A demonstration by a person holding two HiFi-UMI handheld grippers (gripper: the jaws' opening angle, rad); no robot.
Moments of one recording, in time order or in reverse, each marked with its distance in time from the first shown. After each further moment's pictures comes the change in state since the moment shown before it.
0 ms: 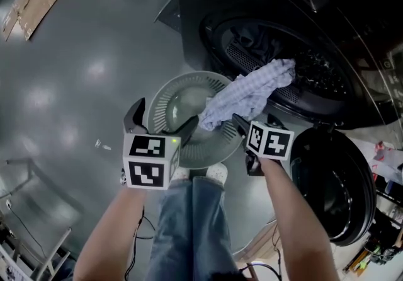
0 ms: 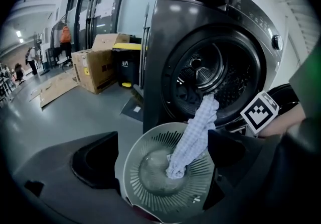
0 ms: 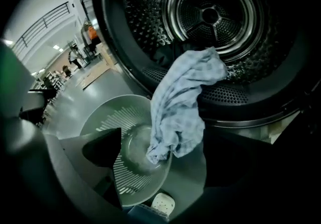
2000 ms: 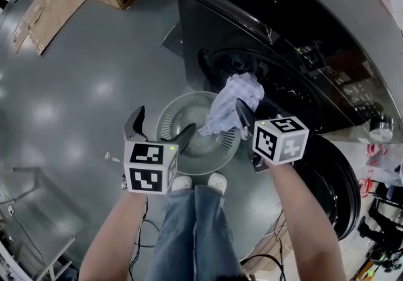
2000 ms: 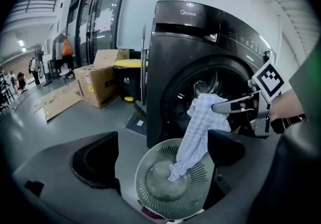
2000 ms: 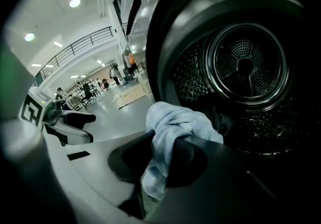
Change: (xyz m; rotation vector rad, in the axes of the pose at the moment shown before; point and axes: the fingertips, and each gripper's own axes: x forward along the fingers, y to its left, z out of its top) left arm -0.068 -0.005 0.062 0.042 -0.084 0.026; right arm -0.127 0.087 0.138 -0.215 -0.316 0.329
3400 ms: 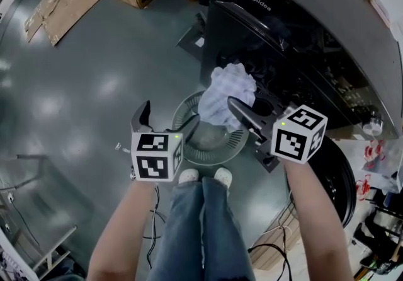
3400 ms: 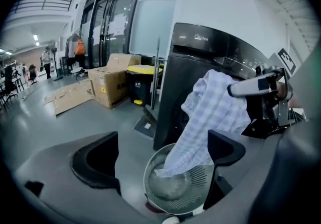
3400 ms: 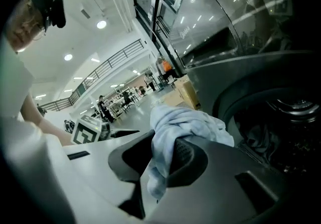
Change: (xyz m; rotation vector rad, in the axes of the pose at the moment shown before) left arm -0.054 0.033 0.014 -0.090 -0.050 0.063; right arm -0.050 0.130 0.076 -0.062 -0.070 0.448
